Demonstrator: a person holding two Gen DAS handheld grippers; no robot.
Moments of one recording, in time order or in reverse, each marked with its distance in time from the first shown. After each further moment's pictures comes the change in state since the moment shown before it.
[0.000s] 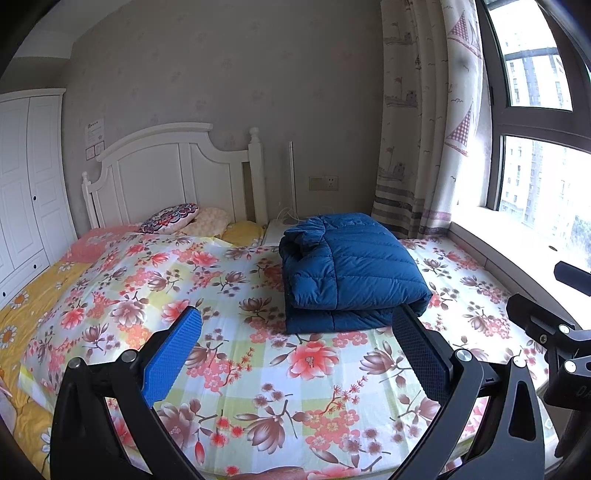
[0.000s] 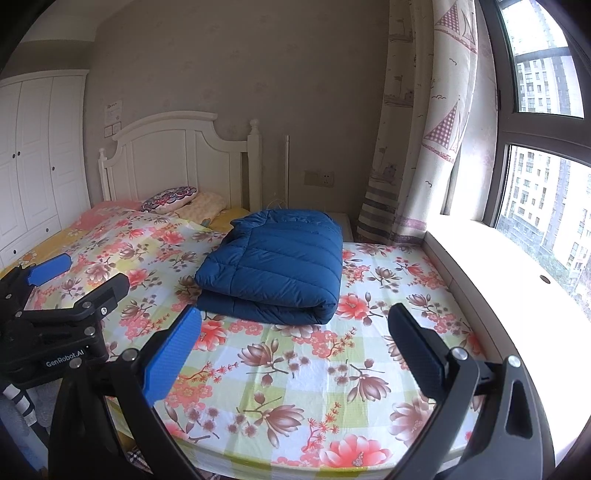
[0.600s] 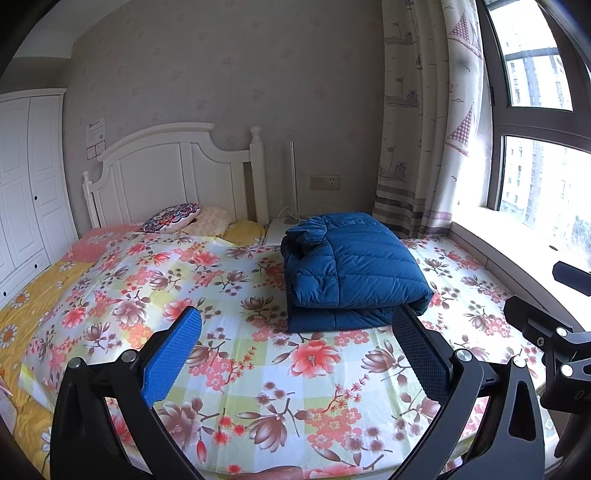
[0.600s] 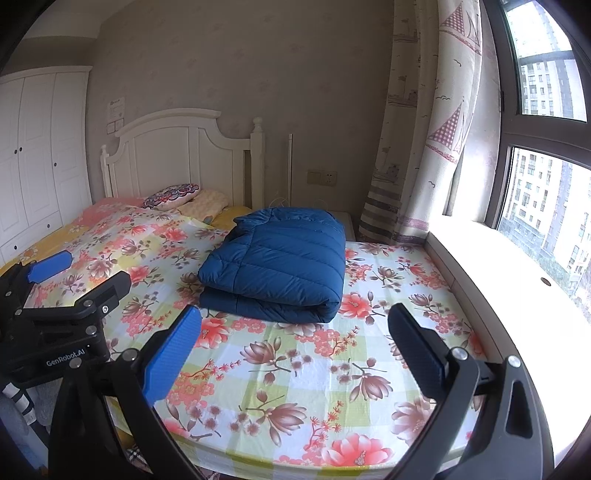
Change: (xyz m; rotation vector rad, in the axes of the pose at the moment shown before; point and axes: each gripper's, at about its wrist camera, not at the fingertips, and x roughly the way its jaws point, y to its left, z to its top) left arm -0.001 0.002 -0.003 0.000 -0.003 0.006; right arm -0.001 0.001 -0.001 -0.010 0.005 0.008
